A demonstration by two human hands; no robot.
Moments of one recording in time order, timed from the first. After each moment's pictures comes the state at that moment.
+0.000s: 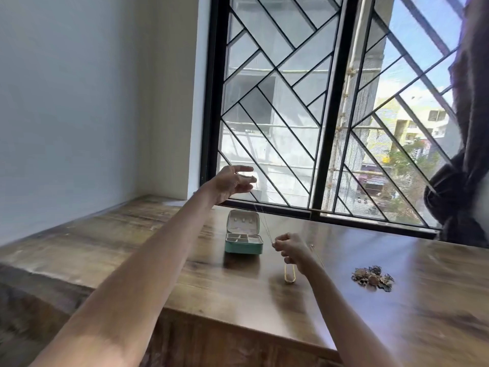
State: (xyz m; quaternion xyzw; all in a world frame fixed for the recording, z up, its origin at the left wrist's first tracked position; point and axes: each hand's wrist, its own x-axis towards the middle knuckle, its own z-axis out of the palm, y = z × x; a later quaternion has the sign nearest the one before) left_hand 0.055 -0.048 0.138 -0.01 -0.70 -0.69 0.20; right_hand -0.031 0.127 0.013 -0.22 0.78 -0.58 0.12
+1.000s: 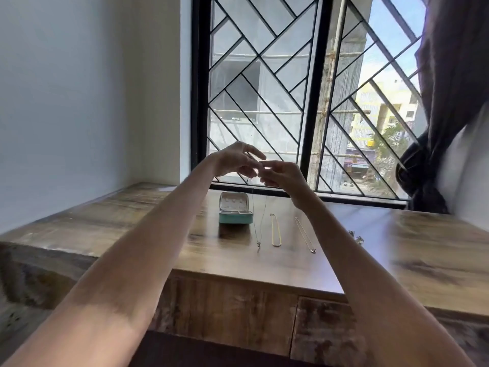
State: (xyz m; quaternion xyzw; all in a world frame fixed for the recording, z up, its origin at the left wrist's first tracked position) left_hand 0.103 0.007 0.163 -0.06 -0.85 -0.50 0.13; right_hand 0.026 0.159 0.110 -0.43 0.64 -0.63 -0.02
